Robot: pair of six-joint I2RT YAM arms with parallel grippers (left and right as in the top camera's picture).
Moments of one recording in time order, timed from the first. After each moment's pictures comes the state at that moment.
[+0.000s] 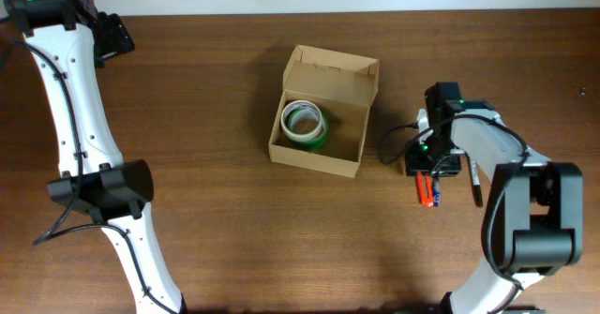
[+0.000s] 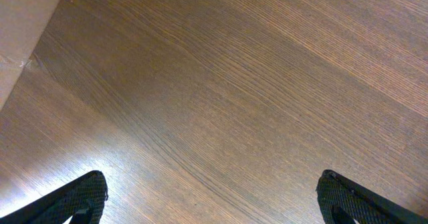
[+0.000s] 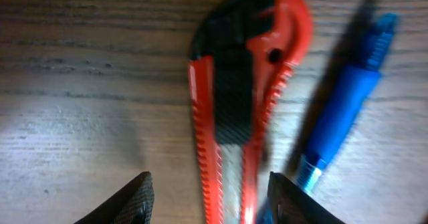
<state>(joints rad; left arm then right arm) 0.18 2.37 2.87 -1.68 -0.31 -0.31 0.01 1.90 1.19 -0.89 -0.03 0.03</state>
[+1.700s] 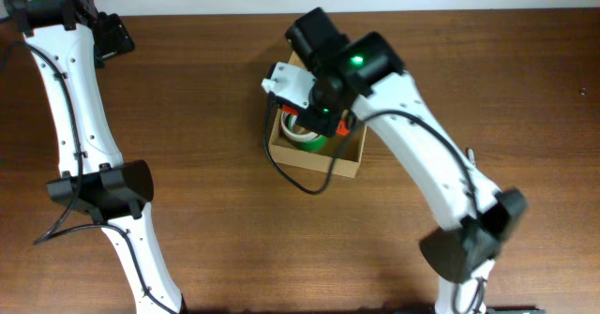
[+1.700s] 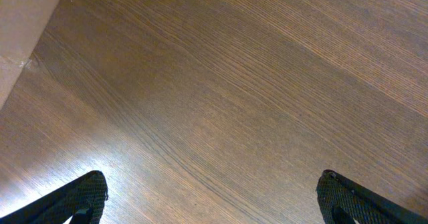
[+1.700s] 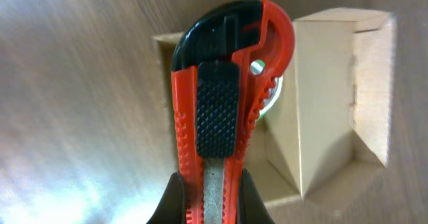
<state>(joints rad) 0.18 2.37 2.87 -1.68 -0.31 -0.31 0.59 2.03 2.16 -1.40 -0.03 -0.64</state>
